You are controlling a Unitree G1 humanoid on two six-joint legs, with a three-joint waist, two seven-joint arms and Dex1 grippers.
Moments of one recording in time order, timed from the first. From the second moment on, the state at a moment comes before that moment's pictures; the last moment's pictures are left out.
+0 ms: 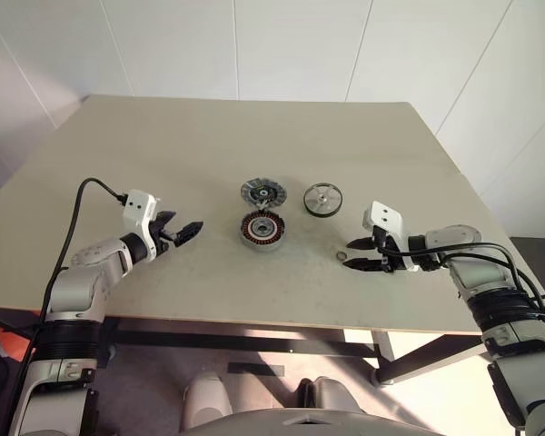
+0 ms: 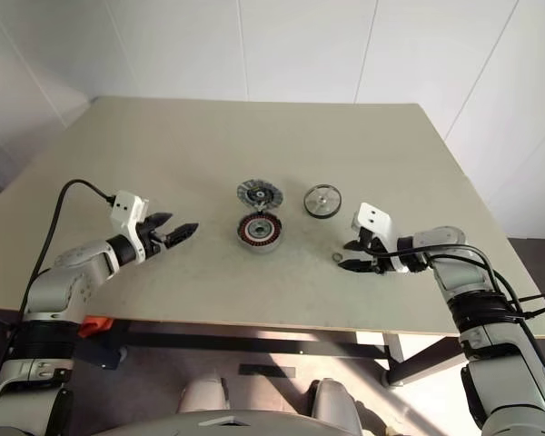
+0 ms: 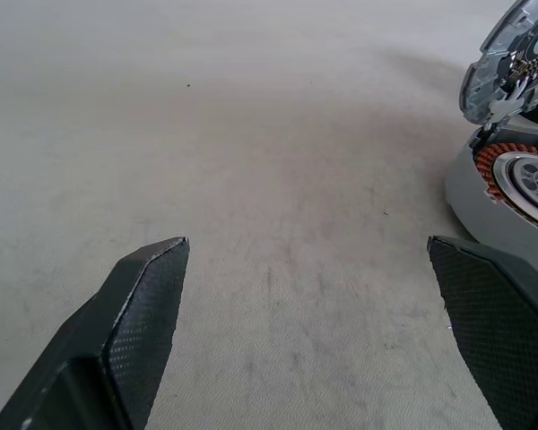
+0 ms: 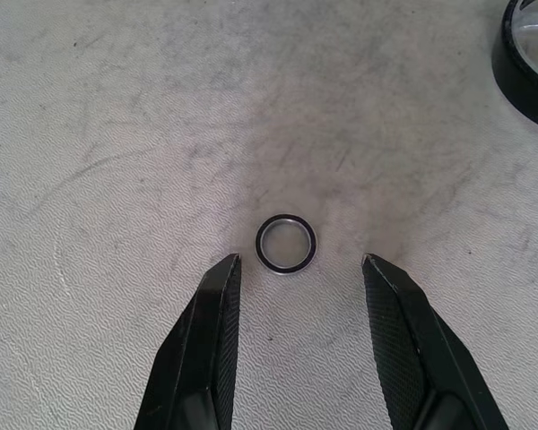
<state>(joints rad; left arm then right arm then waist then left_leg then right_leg) -0.29 0.50 0.15 0.11 -0.38 0.54 -0.66 -0.47 -0.70 0.18 0.44 0.08 0.16 1.25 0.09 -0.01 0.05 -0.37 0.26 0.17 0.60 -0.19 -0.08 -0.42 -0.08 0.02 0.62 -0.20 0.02</state>
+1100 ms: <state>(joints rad) -0.29 0.50 0.15 0.11 -0.37 0.54 -0.65 -0.49 -0.62 0.18 0.52 0.09 0.08 1.26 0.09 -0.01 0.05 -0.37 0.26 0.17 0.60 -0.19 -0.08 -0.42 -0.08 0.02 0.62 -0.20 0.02</state>
